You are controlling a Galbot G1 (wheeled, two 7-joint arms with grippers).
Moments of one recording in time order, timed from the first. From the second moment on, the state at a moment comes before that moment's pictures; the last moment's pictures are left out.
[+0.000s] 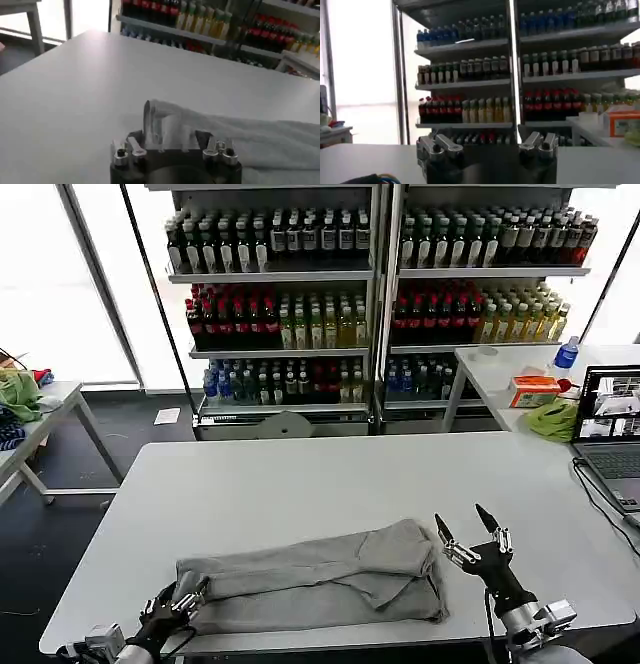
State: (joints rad) left arm 1.66 -1.25 -0.68 -2.06 -0.61 0.43 -0.05; right arm -1.52 1.09 0.61 1.99 0.54 0.10 -0.16
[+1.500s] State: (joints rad) left arm 1.61 -1.10 -1.05 -1.94 -0.62 0.45 0.08; right arm -1.47 1.07 0.59 2.02 0.63 0.04 -0.15
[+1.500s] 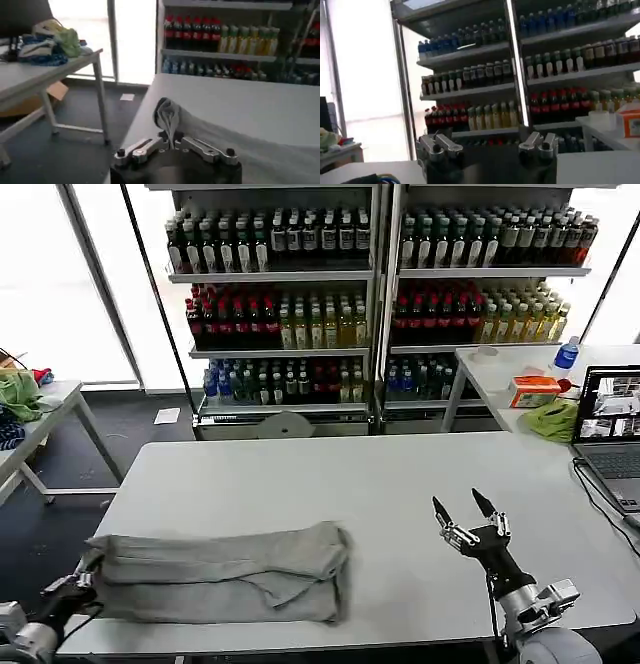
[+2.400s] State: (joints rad) left arm 1.50 -0.98 -0.70 -2.20 -0.90 0.57 -0.19; right arm -1.52 1.11 0.60 2.05 0.59 0.06 -0.17
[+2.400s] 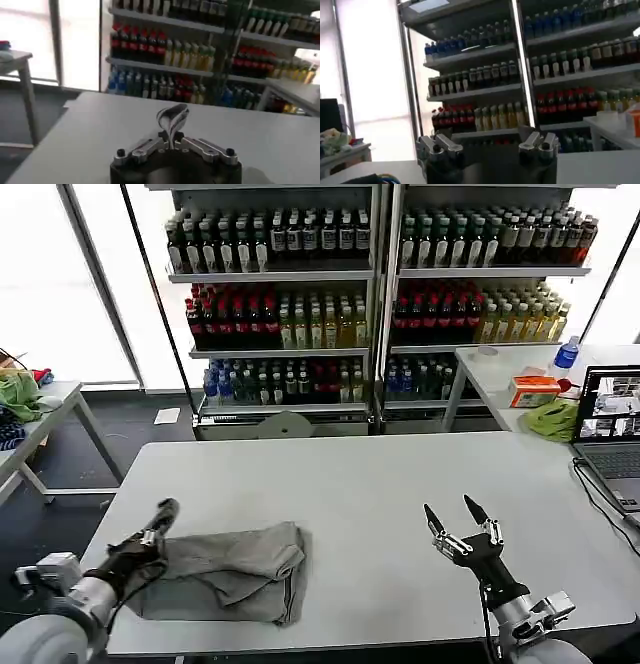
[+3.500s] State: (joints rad) left arm 1.23 -1.00 -0.28 -2.09 -1.00 0.58 -0.25; right arm -1.54 1.14 0.60 2.04 0.58 0.06 -0.17
